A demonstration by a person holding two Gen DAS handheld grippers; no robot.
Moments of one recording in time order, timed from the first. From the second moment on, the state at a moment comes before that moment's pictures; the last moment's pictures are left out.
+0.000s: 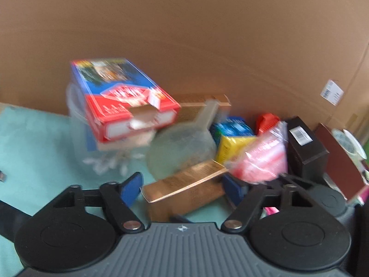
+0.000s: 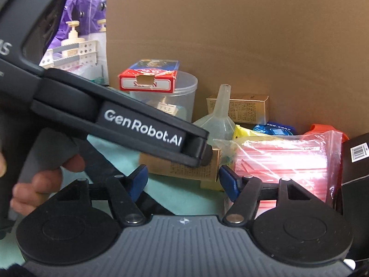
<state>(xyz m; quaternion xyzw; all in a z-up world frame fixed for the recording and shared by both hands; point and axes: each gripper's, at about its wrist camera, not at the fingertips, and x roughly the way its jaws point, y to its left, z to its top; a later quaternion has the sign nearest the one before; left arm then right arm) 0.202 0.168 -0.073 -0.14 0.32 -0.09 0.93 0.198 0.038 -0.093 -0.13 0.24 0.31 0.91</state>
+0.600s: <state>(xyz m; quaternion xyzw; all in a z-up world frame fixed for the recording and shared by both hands) 0.119 0.117 -0.067 -0.11 0.34 -0.12 0.93 0.125 -0.011 -0.088 -0.14 0.24 0.32 0.91</state>
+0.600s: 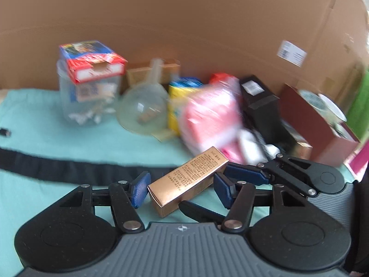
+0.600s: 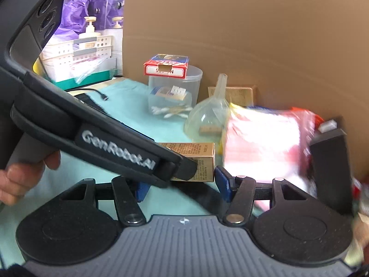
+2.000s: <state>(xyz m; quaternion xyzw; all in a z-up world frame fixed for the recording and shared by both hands) 0.020 0.023 -0.079 -0.09 0.36 -0.16 0.91 0.016 -0.123 -0.093 -0.15 0.28 0.32 0.89</state>
